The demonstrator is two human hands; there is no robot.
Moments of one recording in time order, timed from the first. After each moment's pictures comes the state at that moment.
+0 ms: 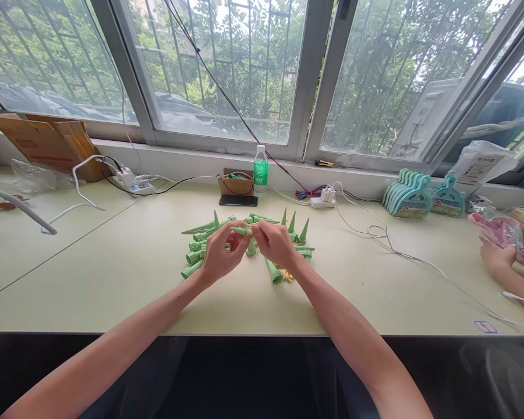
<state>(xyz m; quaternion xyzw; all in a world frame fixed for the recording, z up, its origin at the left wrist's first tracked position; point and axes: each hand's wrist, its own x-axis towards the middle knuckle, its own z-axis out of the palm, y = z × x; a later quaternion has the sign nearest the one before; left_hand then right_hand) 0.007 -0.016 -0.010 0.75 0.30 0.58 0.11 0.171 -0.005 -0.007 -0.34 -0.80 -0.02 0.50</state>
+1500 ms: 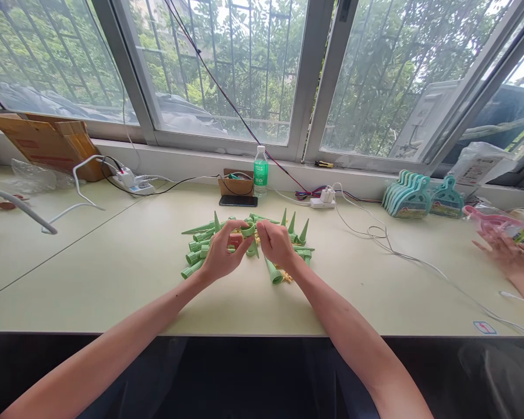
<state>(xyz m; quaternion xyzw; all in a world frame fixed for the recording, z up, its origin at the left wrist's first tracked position) 0.007 -0.022 -0.002 0.76 0.29 0.54 0.24 0.171 -0.004 -0.011 -0.35 -0.77 -0.02 0.53</state>
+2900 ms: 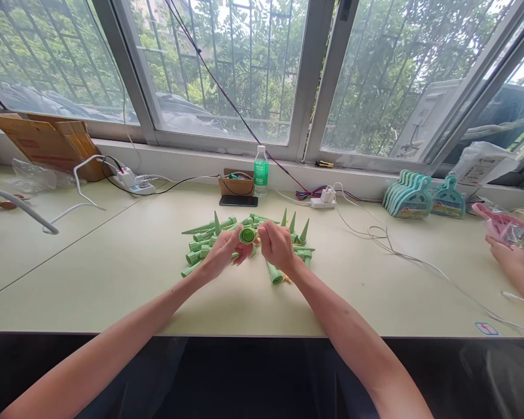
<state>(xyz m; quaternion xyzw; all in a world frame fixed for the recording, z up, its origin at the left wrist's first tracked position) 0.003 -0.015 -0.001 0.68 0.27 0.44 0.52 0.167 -0.012 -0.008 -0.30 -0.75 -0.10 0.58</state>
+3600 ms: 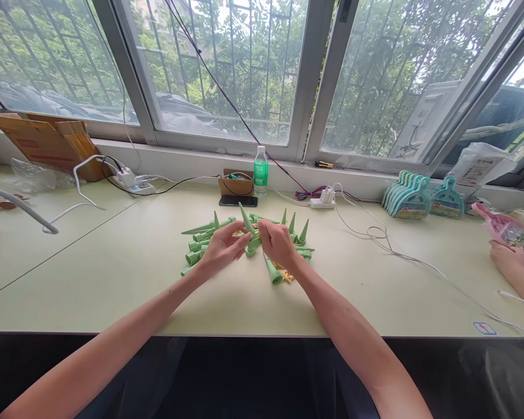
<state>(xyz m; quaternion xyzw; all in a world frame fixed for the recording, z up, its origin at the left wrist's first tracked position) 0.001 -0.012 -0.002 0.69 0.26 0.49 0.46 0.173 -0.006 -0.006 -0.36 -0.78 0.00 0.51</state>
